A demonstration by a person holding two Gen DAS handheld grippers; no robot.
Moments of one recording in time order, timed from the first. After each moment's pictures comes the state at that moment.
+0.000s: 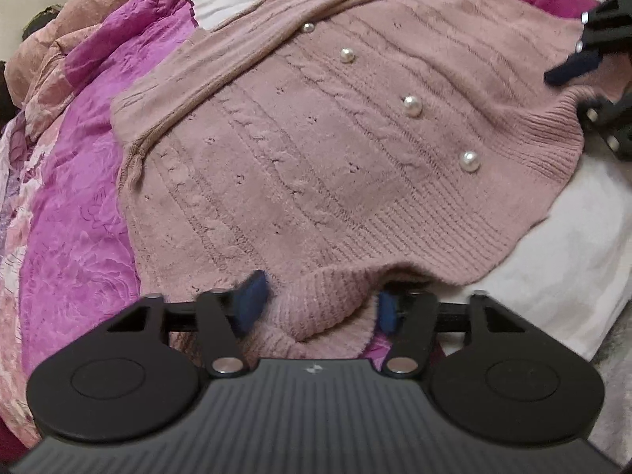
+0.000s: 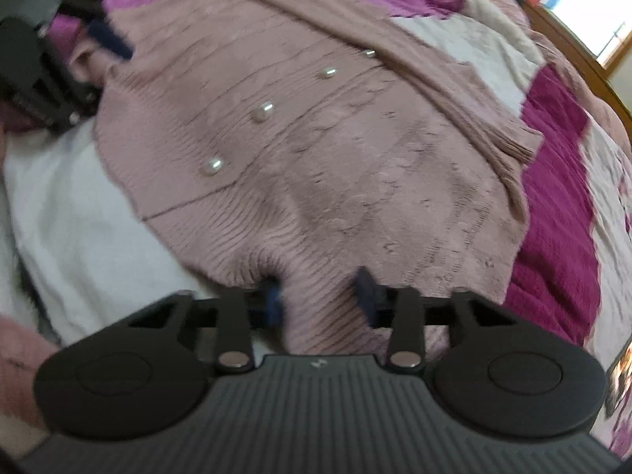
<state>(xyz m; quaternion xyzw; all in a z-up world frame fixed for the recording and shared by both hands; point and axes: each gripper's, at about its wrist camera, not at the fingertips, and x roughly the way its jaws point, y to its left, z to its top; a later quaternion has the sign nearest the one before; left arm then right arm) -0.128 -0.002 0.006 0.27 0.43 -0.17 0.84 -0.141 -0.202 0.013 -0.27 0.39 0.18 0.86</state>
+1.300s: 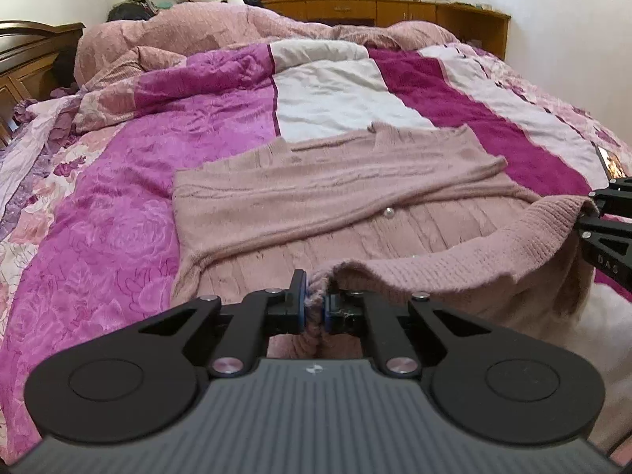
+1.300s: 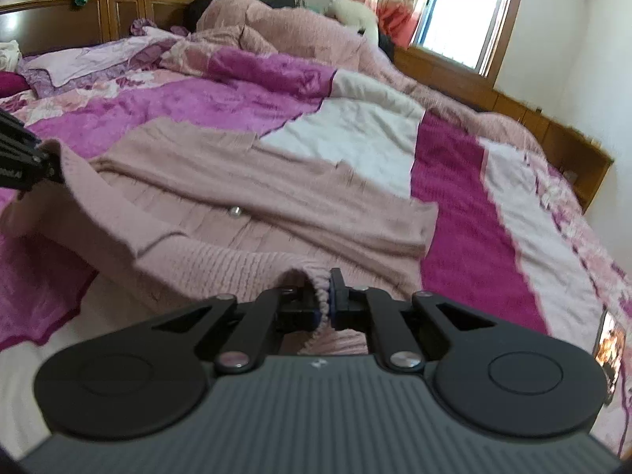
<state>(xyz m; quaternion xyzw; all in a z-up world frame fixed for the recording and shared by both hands) -0.080 0.015 0.091 0.08 0.32 -0.12 0.94 -0.097 -0.210 0.073 -0.15 0.24 0.06 0.96</state>
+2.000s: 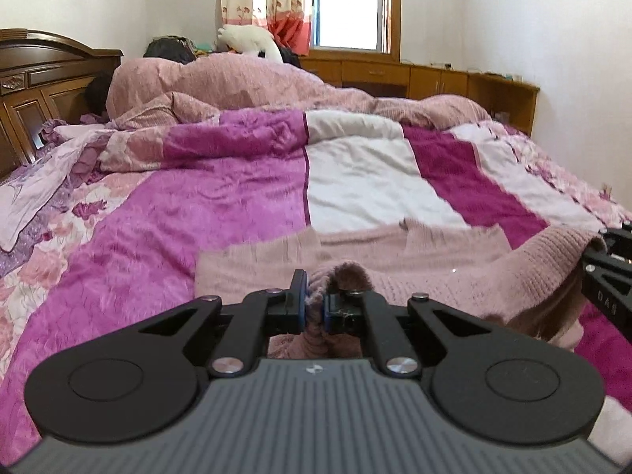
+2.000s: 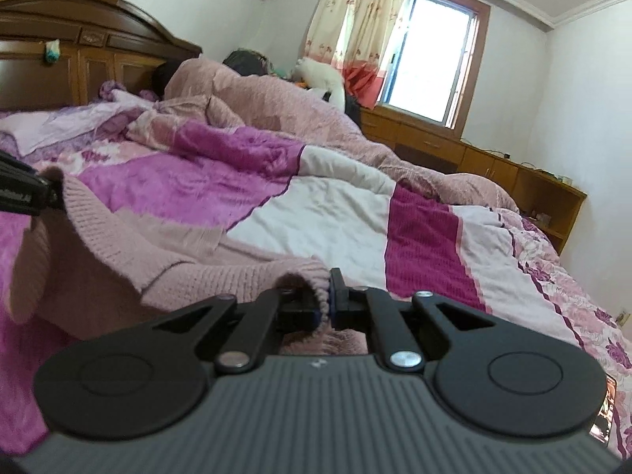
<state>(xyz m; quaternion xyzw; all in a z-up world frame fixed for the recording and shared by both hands) -0.031 0.021 0.140 0.02 0.23 -0.09 0.97 -0.057 -0.195 0.116 -0.13 0.14 0.02 0.98</state>
